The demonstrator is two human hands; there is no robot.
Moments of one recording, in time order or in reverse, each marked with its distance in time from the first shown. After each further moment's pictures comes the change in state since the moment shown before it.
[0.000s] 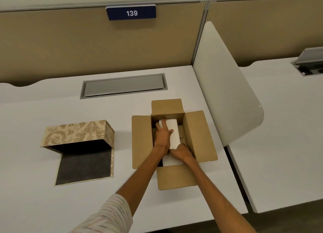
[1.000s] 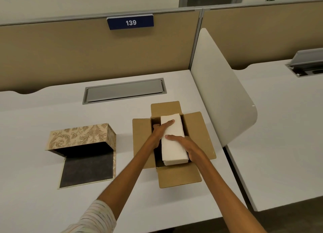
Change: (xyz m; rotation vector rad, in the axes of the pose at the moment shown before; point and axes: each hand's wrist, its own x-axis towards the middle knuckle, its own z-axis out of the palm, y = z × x) left_hand 0.000 0.013 -0.047 -0.783 -0.343 -0.359; right_hand -0.041 -0.029 -0.044 0.616 -0.141 -0.022
